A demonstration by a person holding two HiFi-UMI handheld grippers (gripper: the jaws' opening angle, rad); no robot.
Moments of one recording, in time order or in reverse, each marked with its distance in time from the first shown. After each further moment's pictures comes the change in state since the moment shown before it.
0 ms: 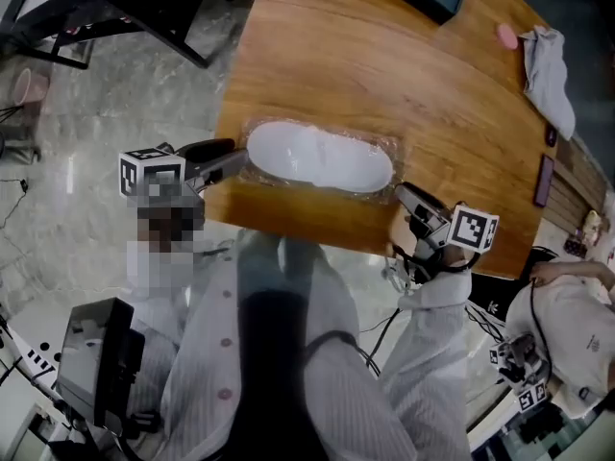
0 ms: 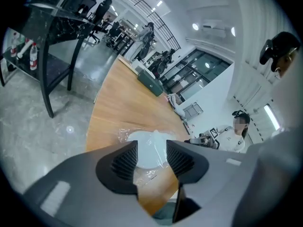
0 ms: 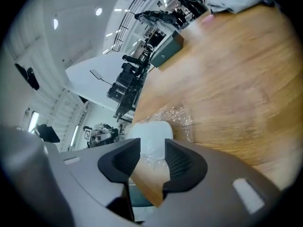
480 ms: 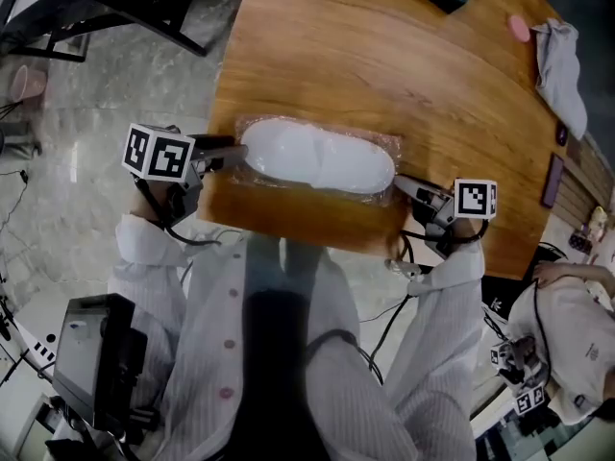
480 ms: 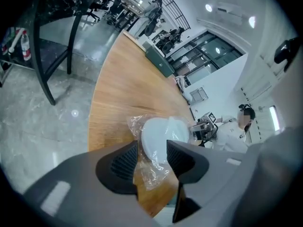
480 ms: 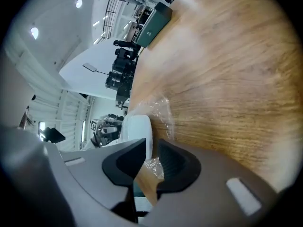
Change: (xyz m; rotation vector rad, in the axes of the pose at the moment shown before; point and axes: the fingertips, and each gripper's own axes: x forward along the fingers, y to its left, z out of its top) left arm 0.037 0.037 -0.030 -0.054 0.270 0.013; right arm 0.028 -0.047 -0.008 0.103 0.243 0.078
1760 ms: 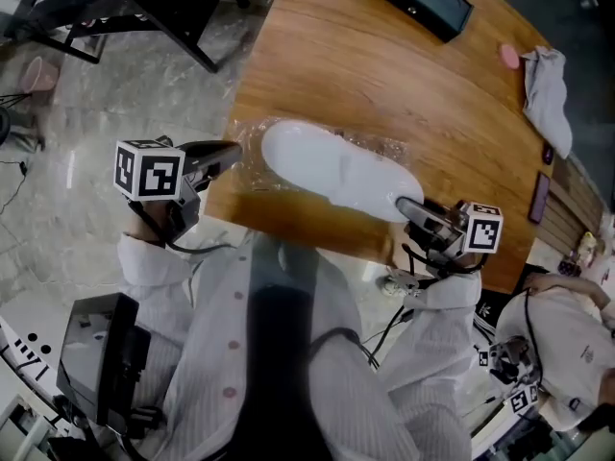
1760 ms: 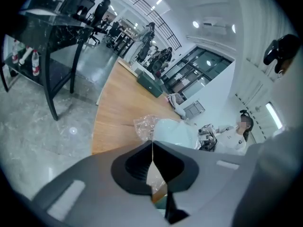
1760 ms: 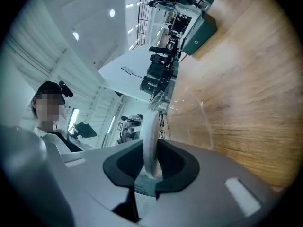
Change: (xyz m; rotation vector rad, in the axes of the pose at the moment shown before) left arm -0.072 -0.051 0.017 0.060 -0.256 0.010; right arm -0.031 0.117 -0.011 -0.155 -0.097 0.327
